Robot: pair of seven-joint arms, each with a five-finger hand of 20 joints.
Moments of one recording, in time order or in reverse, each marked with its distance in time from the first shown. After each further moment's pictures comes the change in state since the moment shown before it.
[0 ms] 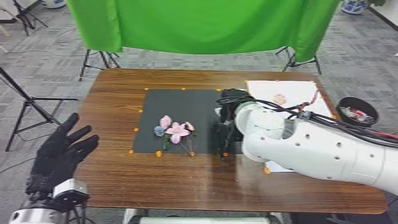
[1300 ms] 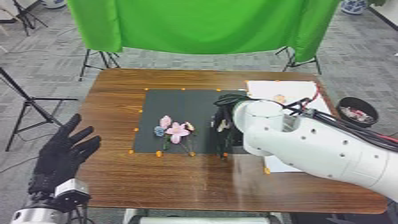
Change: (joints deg) left arm -0.7 -1.7 0.1 0.0 1.1 -1.1 -2.5; right arm -5.5 -0.7 11.4 -3.0 3.3 -17.5 1.9
